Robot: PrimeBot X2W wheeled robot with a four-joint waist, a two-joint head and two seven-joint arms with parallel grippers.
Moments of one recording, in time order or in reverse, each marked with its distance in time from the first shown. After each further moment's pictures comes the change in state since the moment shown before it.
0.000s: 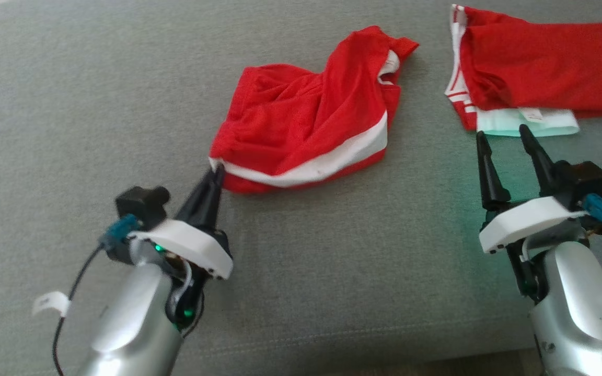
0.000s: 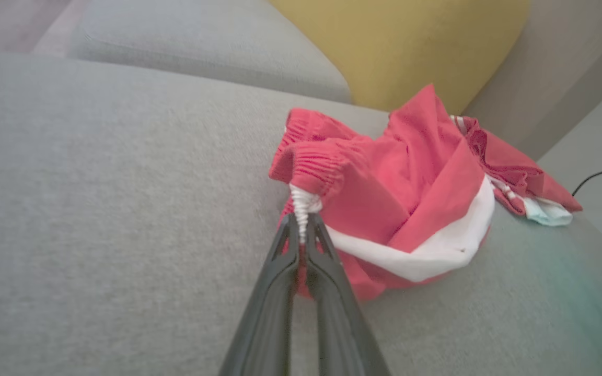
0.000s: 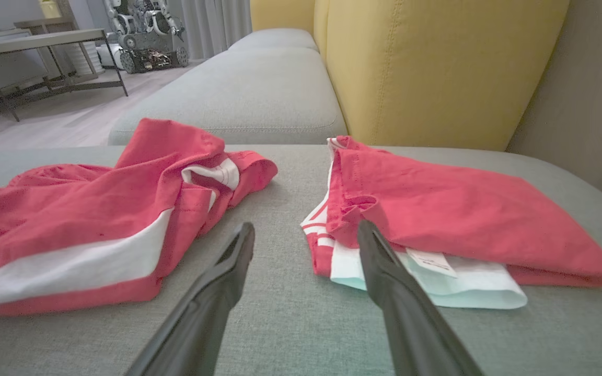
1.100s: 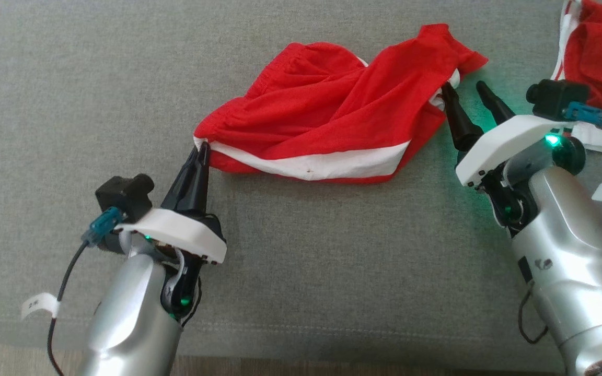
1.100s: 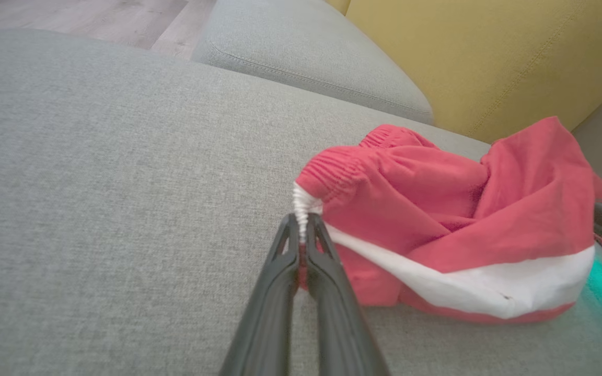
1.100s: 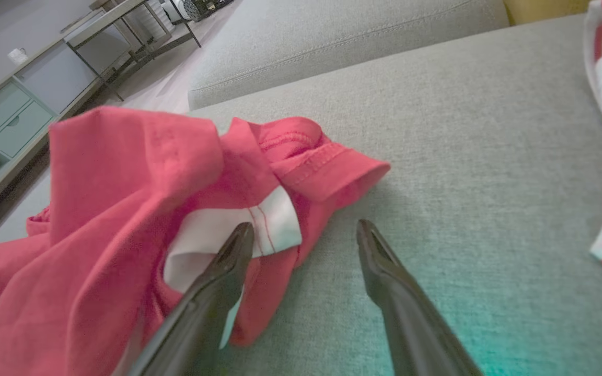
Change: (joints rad) left arm 0.012 -0.044 0.132 -0.081 0.075 0.000 0.000; right arm -0.337 -0.043 0.227 0.314 0.433 0.000 0.167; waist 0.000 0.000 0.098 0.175
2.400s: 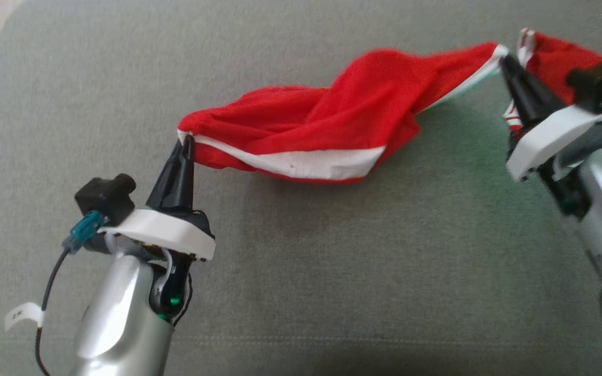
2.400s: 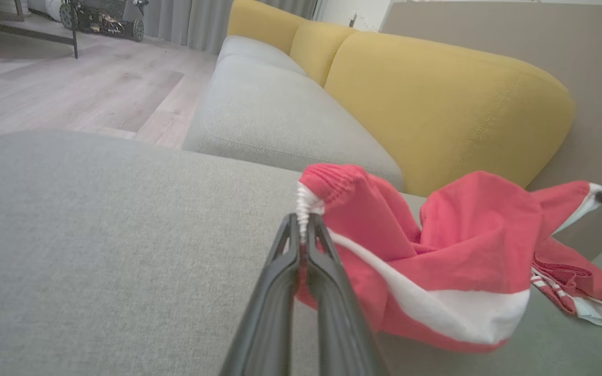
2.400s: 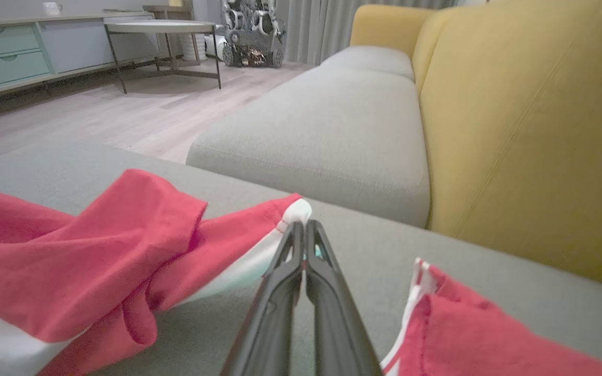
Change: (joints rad) left arm 0.029 -0.002 0.054 -0.073 0.009 0.000 0.000; right arm -0.062 -0.263 0.262 -0.055 -0.050 0.000 -0.155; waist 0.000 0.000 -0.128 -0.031
